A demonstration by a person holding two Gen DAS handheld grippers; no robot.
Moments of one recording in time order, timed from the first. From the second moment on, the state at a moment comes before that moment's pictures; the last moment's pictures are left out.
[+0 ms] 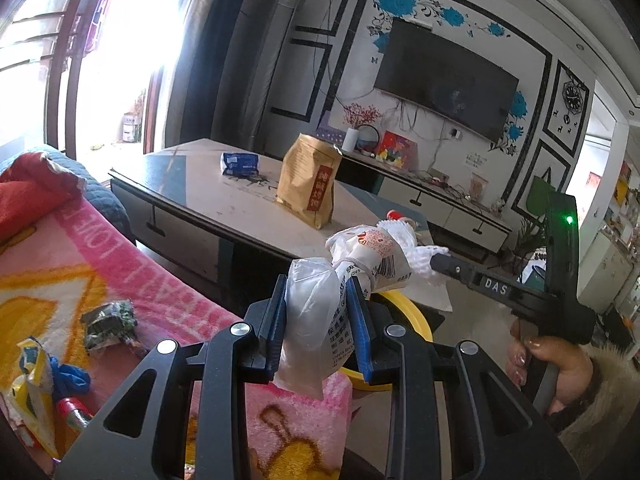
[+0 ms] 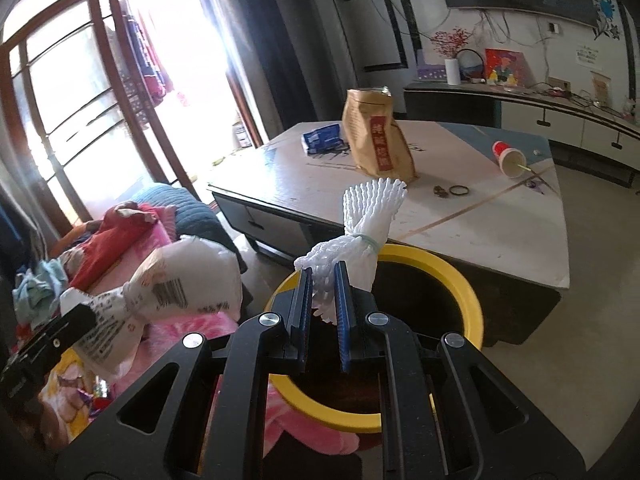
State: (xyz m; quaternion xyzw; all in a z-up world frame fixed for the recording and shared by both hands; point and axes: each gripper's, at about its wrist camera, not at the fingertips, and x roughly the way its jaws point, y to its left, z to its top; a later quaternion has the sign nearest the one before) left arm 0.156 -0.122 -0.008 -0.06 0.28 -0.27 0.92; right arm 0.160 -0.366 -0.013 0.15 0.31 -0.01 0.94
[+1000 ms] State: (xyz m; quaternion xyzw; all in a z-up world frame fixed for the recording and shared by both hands) left arm 0.186 -0.197 -0.067 -0.01 0.35 -0.29 0.89; right arm 0.177 -0.414 -0.061 0.18 0.38 -0.05 0.91
